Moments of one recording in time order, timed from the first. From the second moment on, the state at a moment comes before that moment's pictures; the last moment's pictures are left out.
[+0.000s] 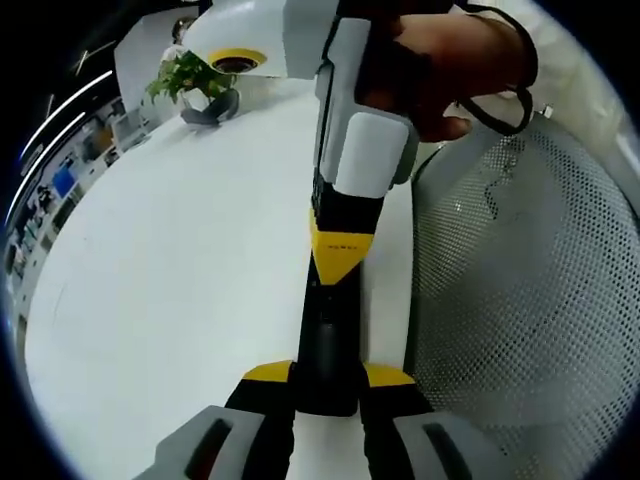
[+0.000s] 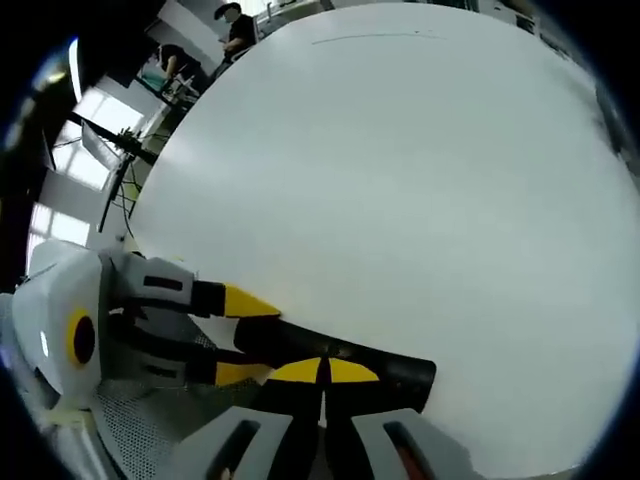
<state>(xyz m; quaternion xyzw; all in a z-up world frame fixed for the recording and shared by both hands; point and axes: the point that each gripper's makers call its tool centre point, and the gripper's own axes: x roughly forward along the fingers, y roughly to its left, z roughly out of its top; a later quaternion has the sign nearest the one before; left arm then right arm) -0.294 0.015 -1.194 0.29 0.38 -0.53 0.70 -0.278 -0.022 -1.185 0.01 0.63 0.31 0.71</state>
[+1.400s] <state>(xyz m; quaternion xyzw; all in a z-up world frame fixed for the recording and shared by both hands) -0.293 0.015 -1.194 0.28 0.38 -0.53 0.70 -0.277 -0.025 -1.188 0.10 0.62 0.25 0.73</state>
